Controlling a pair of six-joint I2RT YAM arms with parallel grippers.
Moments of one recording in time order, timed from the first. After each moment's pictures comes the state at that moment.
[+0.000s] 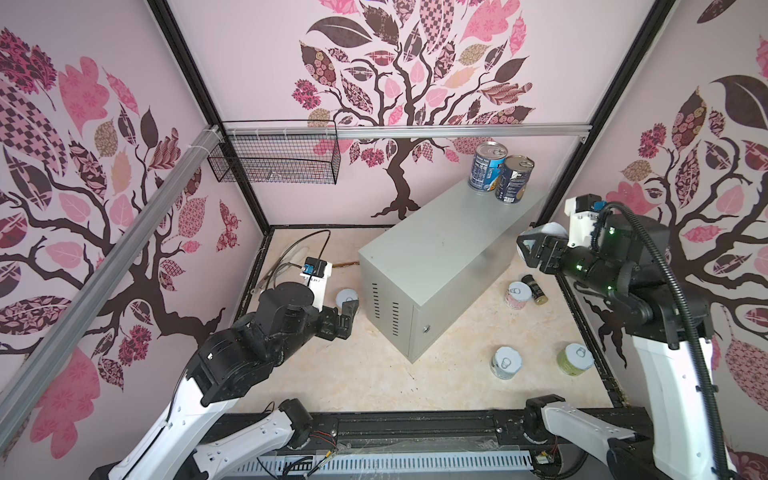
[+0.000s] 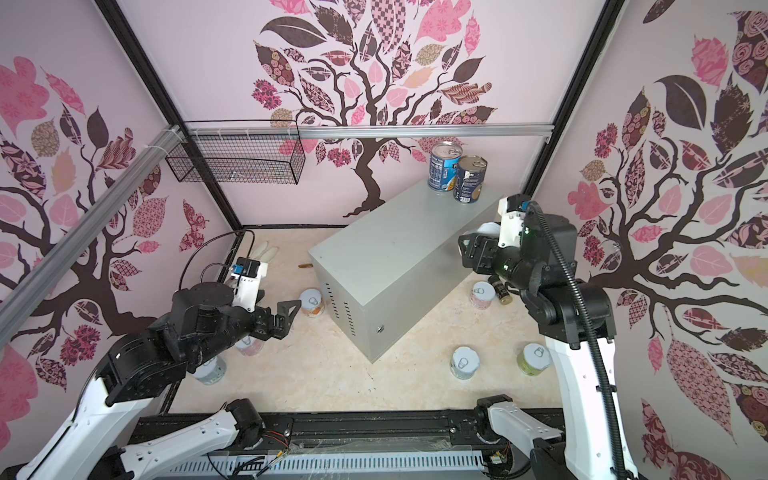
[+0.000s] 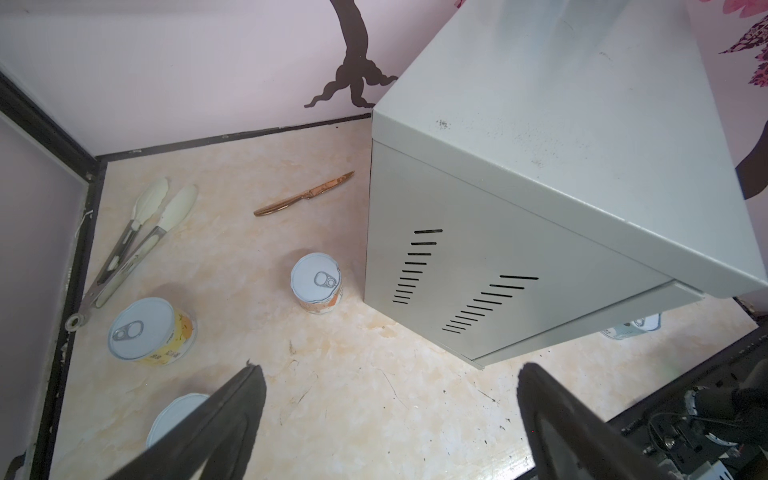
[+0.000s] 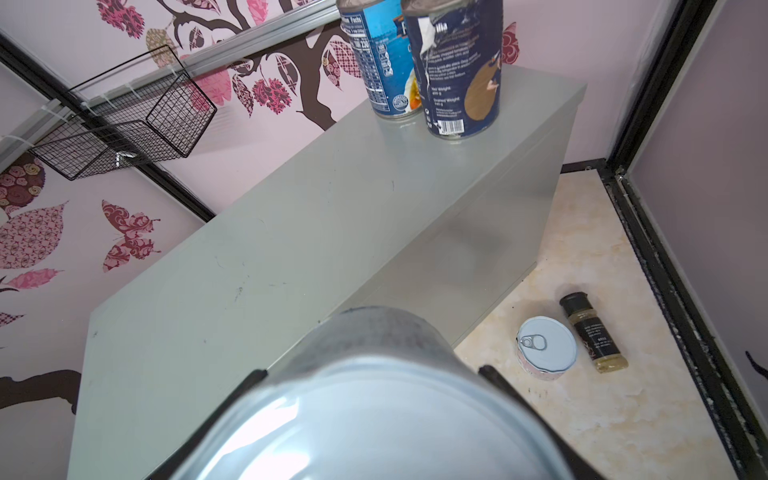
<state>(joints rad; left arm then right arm) -0.80 0.86 1.36 -1.09 -0.33 -0.29 0.15 1.11 1.78 -1.08 -0.12 0.29</state>
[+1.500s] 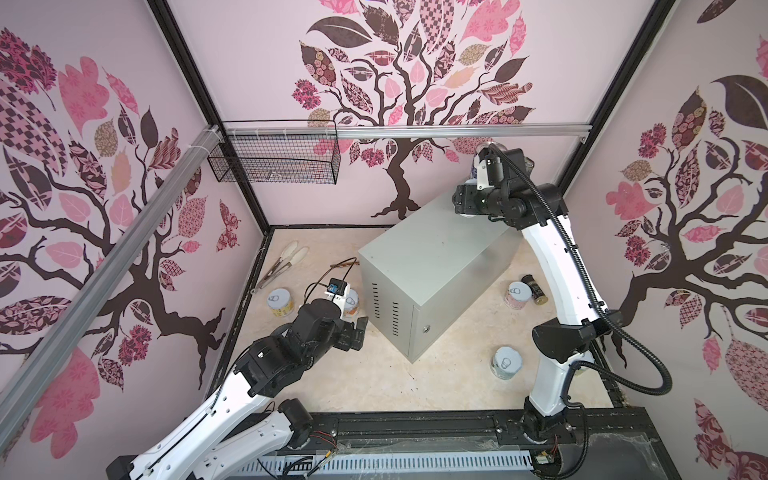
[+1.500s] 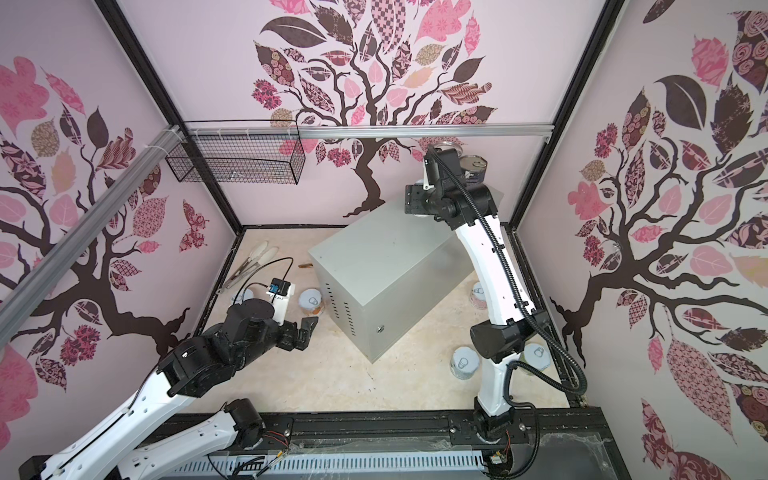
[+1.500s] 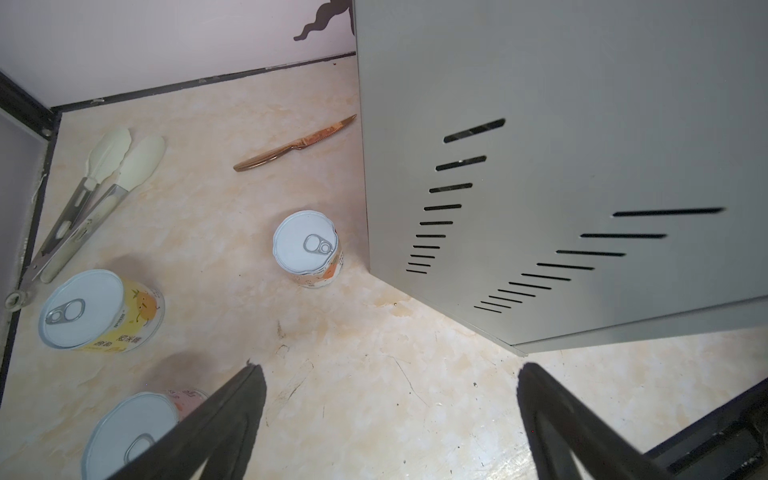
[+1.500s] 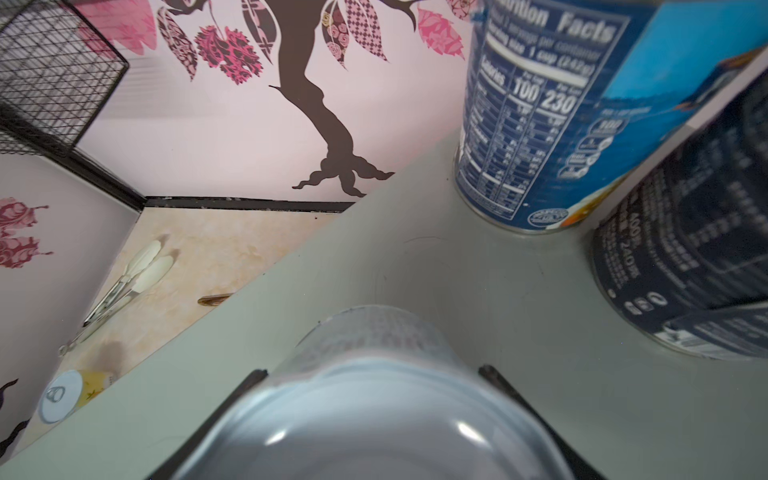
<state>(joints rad) -0.79 0.77 0.95 -0.84 -0.33 -0.28 0.39 1.92 2.47 -1.15 0.16 0.27</state>
